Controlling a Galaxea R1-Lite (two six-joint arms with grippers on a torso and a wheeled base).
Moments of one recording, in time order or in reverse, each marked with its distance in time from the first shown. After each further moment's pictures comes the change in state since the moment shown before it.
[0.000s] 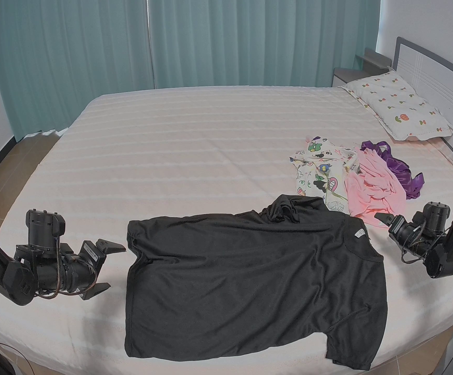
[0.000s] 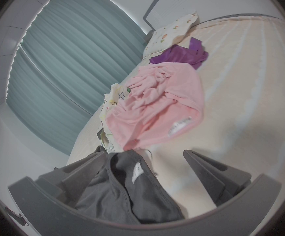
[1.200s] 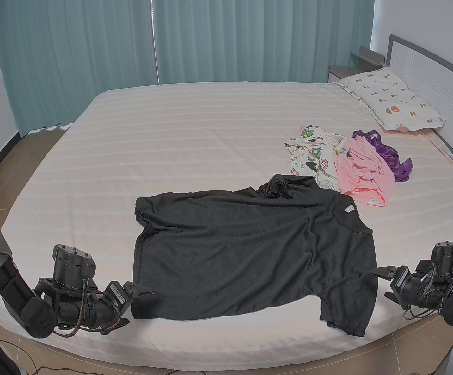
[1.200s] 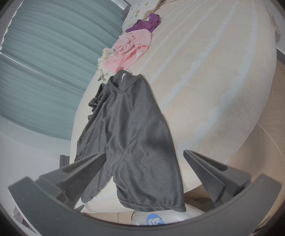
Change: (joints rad) left arm -0.202 0.088 0.176 -0.136 0.071 -0.009; right arm 0.141 -0.267 0.594 -0.043 -0.014 0.125
